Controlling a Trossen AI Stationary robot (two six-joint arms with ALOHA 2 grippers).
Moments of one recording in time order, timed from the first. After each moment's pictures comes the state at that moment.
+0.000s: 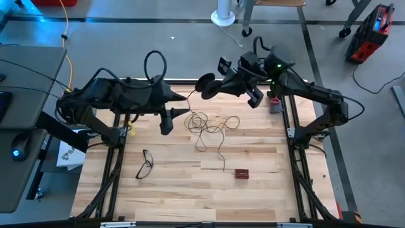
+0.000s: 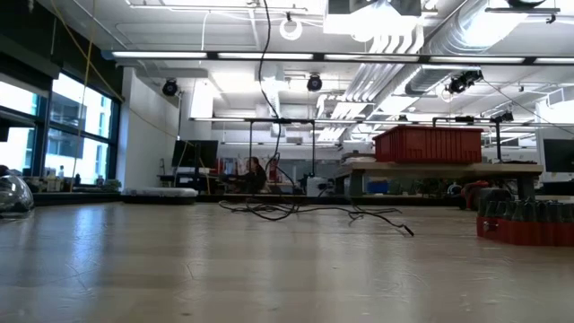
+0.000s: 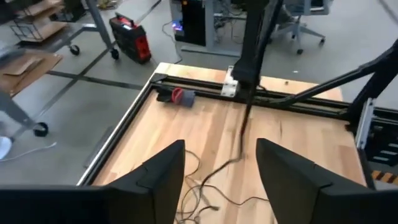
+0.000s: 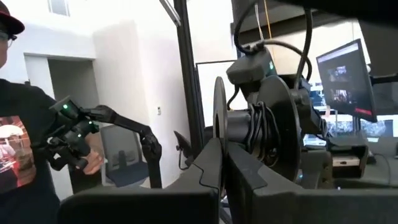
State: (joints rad) left arm -0.18 1.50 2.07 -1.07 -0.43 -0.18; right arm -0.27 1.50 1.64 0.27 -0.80 0.39
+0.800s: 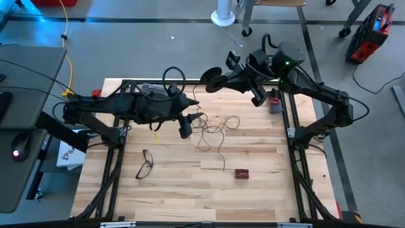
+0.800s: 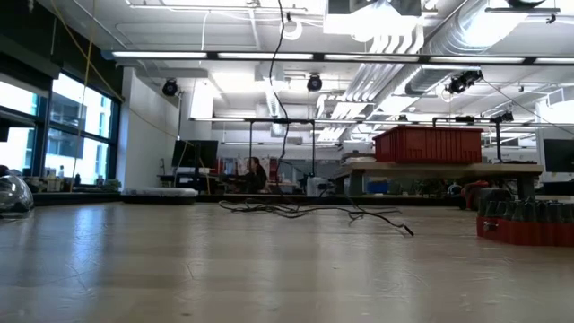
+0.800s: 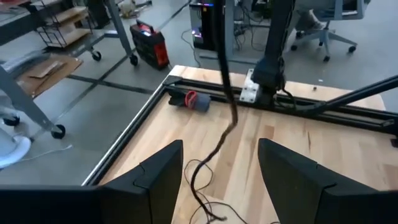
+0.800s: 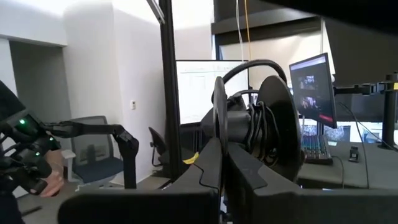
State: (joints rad) left arm -0.15 1.47 1.71 -0.69 -0.50 -0.15; right arm -0.29 1.44 1.64 0.15 -0.73 0.26
